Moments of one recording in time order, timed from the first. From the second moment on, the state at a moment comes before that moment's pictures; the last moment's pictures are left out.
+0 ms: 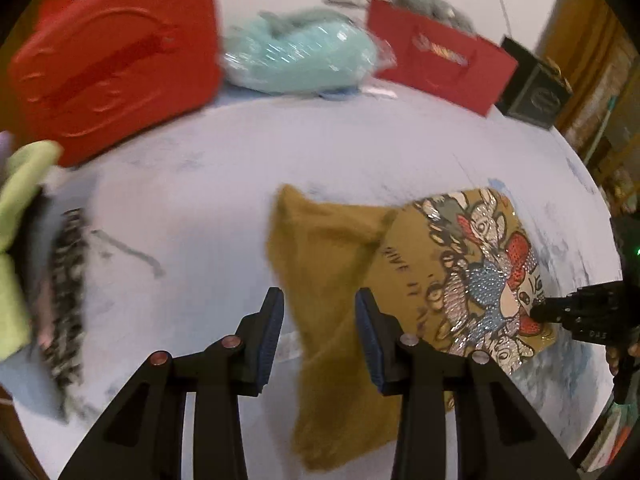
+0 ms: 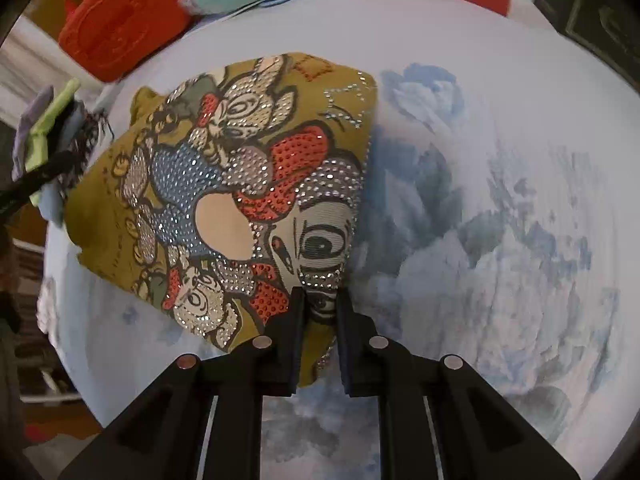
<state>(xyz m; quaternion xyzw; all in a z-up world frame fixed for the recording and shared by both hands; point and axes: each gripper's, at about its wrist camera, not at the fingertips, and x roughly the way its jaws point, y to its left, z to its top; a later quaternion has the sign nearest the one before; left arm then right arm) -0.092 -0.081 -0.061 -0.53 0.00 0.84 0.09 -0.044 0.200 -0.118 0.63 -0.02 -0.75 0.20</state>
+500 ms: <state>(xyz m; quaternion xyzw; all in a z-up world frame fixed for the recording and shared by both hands) -0.059 -0.021 -0.071 -0.54 -0.02 0.81 0.23 -0.045 0.203 -0.117 0.62 -0.05 -0.75 0.21</state>
